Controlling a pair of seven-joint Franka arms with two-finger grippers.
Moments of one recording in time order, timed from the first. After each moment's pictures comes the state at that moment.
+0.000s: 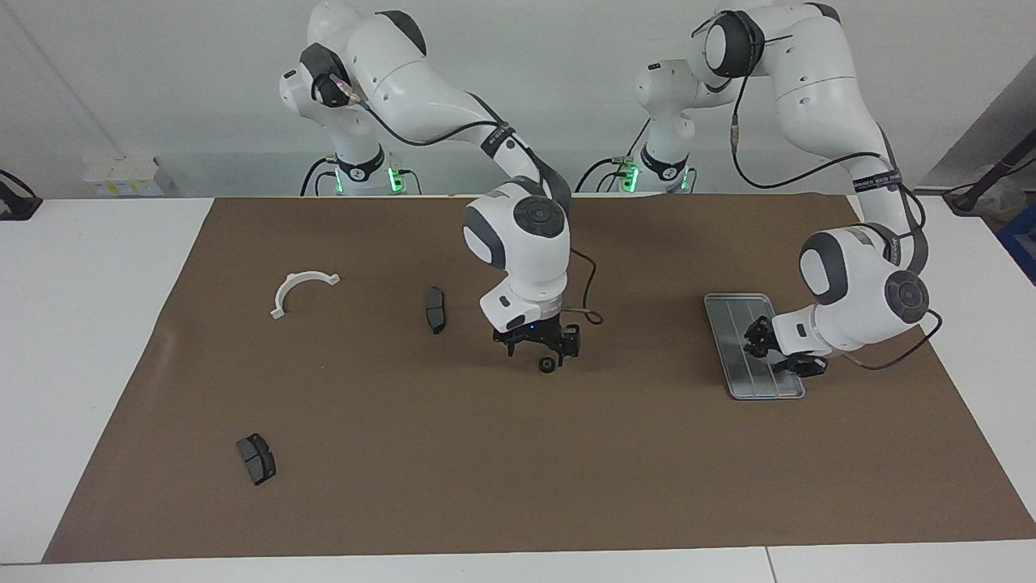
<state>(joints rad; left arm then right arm) 0.01 0.52 0.05 -1.63 -0.09 1.90 0.86 0.49 0.72 0.15 -1.29 -0.16 2.10 0.96</state>
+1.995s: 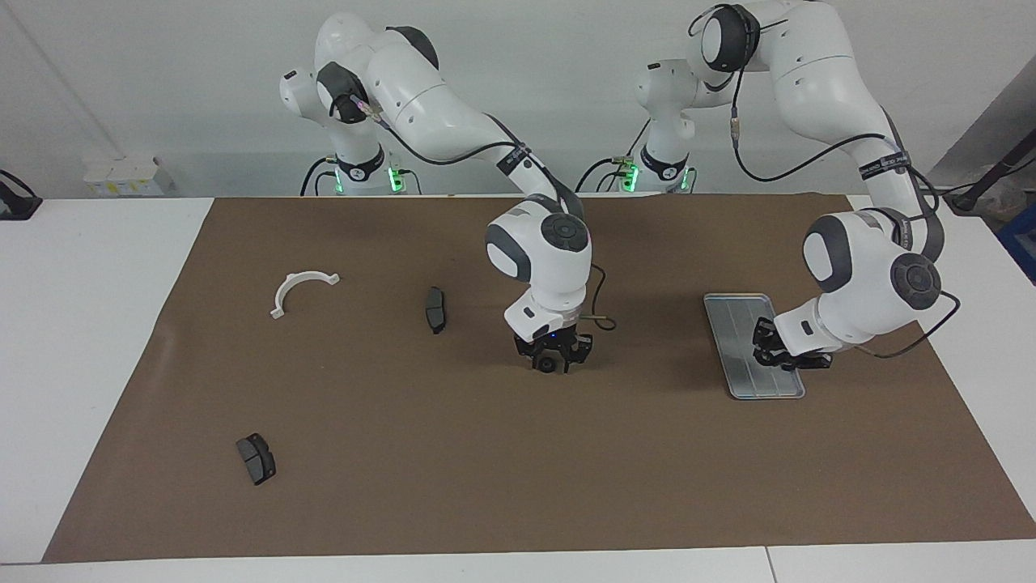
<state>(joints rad) -0.16 0.48 0.02 -1.50 -0.07 1.84 0.15 0.54 0.78 0.15 -1.29 -0.22 2.15 0.96</state>
